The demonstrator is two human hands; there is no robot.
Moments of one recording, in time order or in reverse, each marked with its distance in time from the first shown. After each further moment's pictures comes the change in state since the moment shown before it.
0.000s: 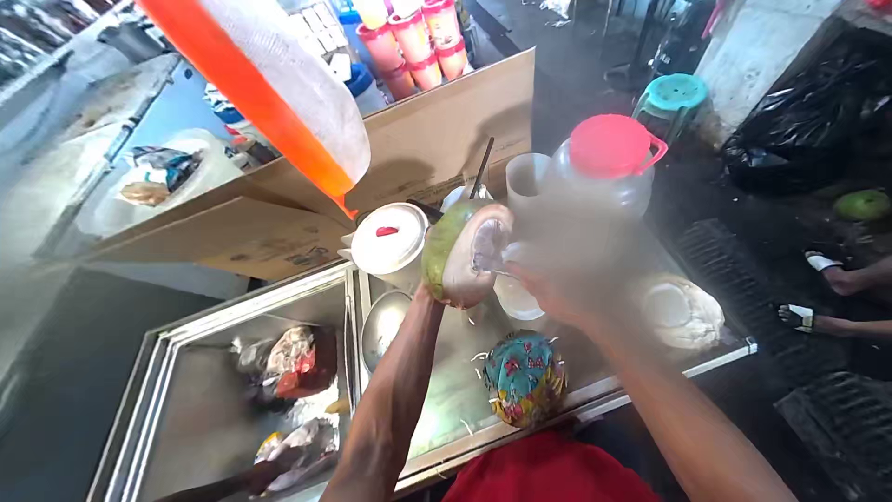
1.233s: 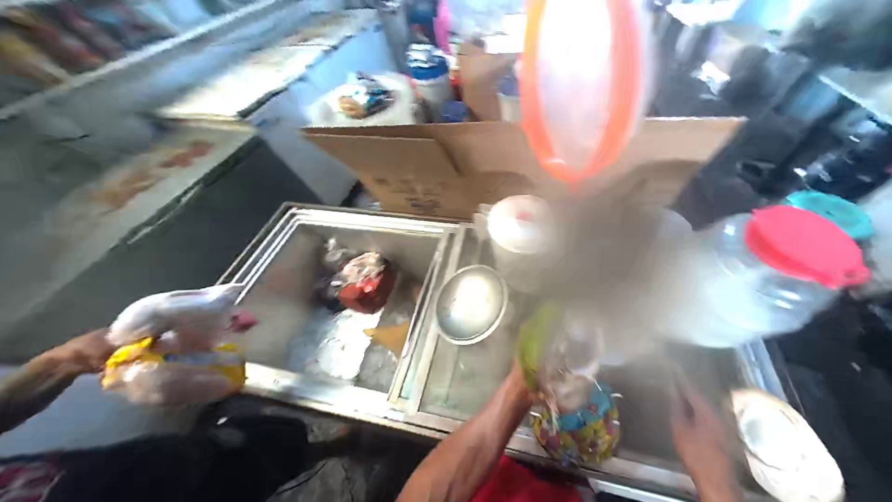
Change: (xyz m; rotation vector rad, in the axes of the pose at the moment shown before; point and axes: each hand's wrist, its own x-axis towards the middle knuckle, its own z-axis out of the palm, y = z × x) left_hand -0.114 -0.135 -0.002 -0.696 0.190 0.026; right_hand -0.085 0.042 0.096 0.086 0.444 0.197
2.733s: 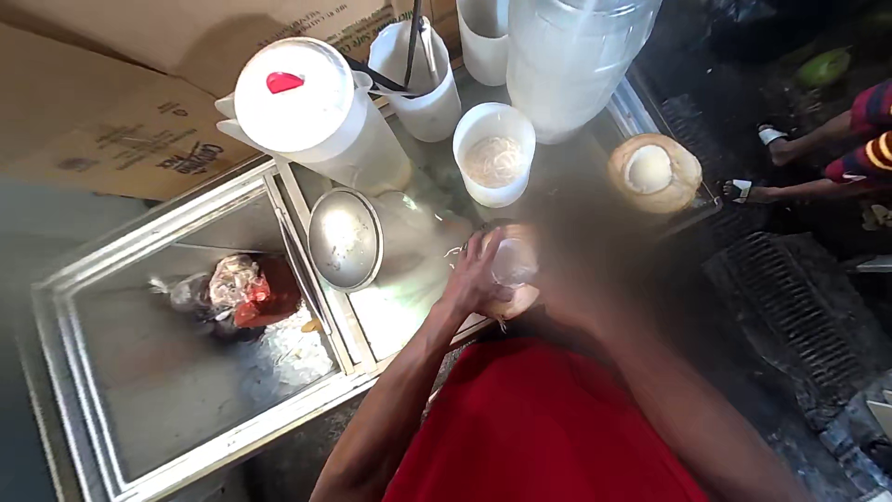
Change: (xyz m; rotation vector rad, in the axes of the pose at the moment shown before) left_hand 0.028 -0.071 -0.022 1.974 -0.653 -0.017; right_hand -0.055 -0.038 0.020 -0.301 -0.891 0.308
